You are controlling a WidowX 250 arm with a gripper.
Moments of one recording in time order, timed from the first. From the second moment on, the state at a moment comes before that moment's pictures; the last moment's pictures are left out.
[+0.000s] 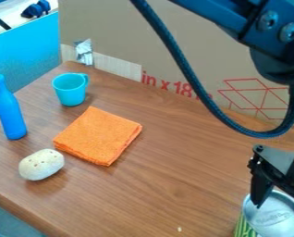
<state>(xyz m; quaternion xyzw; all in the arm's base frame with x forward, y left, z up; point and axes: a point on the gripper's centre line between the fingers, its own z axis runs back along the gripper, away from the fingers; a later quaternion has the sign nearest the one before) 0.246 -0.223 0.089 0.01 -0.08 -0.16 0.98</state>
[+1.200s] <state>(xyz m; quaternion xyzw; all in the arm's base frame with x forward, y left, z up) 0.266 -0.163 0.066 0.05 -0.05 -0.10 0.99</state>
